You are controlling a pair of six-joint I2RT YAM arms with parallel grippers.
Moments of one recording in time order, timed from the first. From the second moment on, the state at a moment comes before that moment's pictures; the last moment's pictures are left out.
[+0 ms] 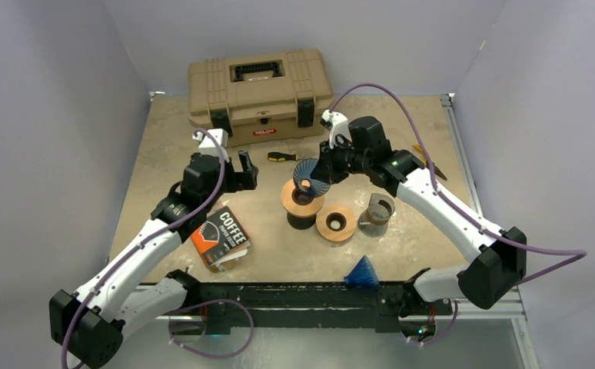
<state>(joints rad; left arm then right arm) -0.50 0.96 0.79 -0.25 -0.24 -0.41 0.60 1.35 1.23 -0.48 -0.34 0.22</state>
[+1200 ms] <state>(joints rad) -0.50 0.93 0.76 -0.33 -0.24 -0.27 0.60 1.57 1.42 -0.67 -0.39 0.16</state>
